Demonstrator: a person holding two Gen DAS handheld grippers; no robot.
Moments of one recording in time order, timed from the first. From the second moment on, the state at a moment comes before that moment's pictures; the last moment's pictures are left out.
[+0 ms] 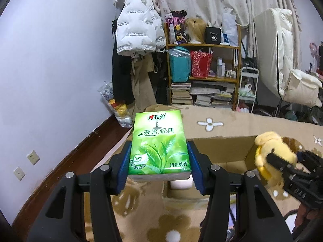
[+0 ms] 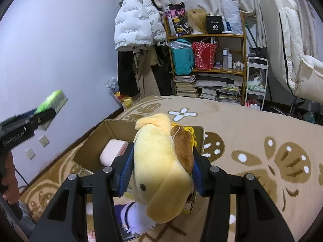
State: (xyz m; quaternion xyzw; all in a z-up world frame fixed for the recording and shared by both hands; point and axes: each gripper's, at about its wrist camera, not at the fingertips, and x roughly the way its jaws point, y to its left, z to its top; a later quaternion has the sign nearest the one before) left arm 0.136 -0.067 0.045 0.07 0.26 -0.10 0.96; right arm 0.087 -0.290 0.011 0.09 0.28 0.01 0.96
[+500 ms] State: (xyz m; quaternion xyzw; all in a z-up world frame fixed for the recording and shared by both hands) left arm 0.159 -0.100 -0.021 0.10 0.34 -0.15 0.92; right arm 0.118 -0.294 -0.020 0.08 0.32 0.02 0.94
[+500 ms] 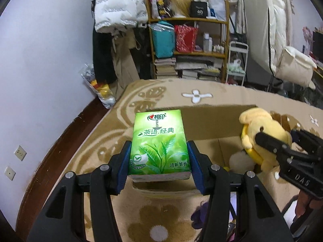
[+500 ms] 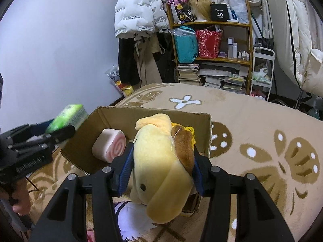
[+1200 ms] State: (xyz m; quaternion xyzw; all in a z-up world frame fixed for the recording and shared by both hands) left arm 0.146 -0.096 -0.018 0.13 0.35 -0.10 0.92; right arm 0.107 -0.296 -0.008 0.11 0.32 0.02 0.94
